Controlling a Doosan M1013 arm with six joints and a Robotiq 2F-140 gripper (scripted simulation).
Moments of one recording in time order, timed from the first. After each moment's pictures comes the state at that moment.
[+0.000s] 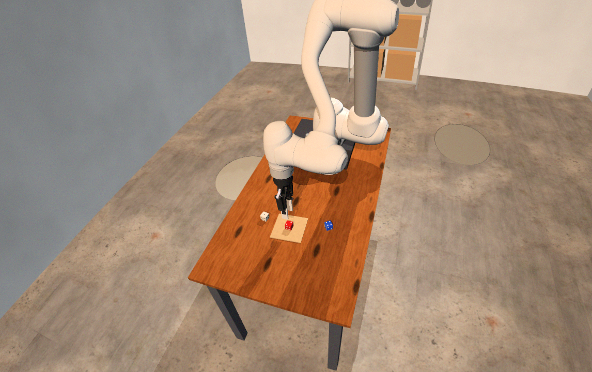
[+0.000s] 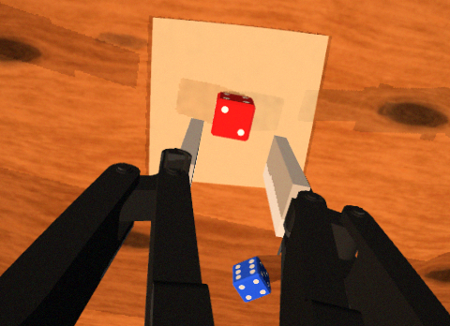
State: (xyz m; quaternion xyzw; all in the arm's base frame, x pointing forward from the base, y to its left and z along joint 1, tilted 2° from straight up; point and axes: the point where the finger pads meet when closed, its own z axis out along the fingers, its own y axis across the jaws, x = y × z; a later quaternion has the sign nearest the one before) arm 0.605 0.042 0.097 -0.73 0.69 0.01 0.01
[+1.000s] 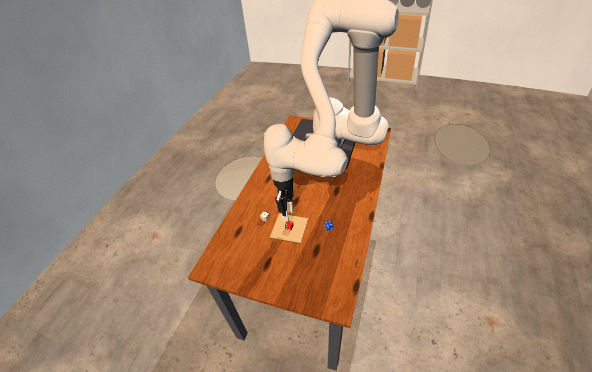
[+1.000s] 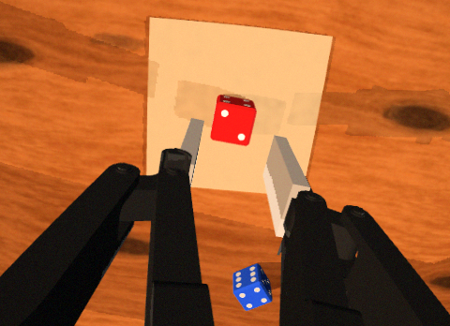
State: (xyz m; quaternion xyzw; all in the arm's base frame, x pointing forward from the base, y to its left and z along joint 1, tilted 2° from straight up) arm 0.605 0.042 0.085 -0.73 0.69 0.01 0.01
